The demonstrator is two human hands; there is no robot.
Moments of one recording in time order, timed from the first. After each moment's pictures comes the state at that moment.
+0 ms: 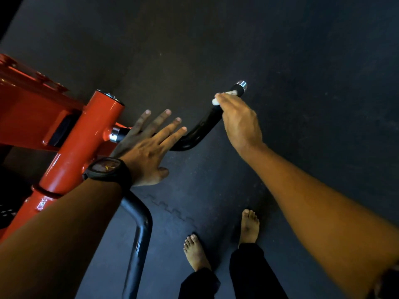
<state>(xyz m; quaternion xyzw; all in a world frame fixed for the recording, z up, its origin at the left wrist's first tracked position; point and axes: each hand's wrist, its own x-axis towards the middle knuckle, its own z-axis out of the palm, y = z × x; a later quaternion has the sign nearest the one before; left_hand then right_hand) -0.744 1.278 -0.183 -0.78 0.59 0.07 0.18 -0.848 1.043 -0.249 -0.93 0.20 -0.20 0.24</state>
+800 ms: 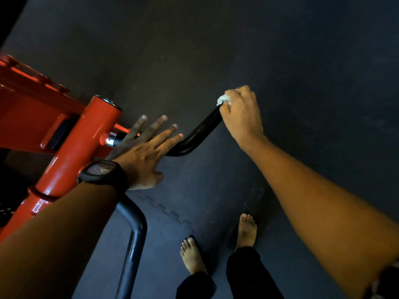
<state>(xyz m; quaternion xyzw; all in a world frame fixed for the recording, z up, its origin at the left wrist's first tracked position) -0.744 1.277 -0.184 -0.79 0.58 0.09 0.16 -0.829 1.017 -0.226 -0.93 0.29 -0.06 0.21</state>
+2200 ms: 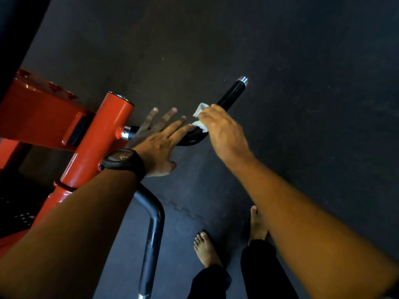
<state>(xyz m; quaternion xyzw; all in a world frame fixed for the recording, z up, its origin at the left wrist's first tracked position) -0.743 1.269 -0.173 -0.79 0.57 0.15 0.18 -0.855 1.103 -0.238 -0.96 0.16 -0.14 0.20</state>
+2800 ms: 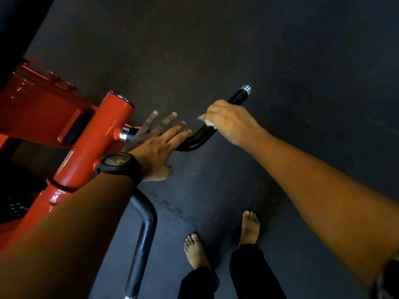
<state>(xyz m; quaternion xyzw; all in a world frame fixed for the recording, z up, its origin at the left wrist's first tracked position) -0.745 1.269 -0.173 -0.80 0.56 0.16 0.16 -0.827 1.039 -0.209 -0.99 -0.05 0.08 0.12</state>
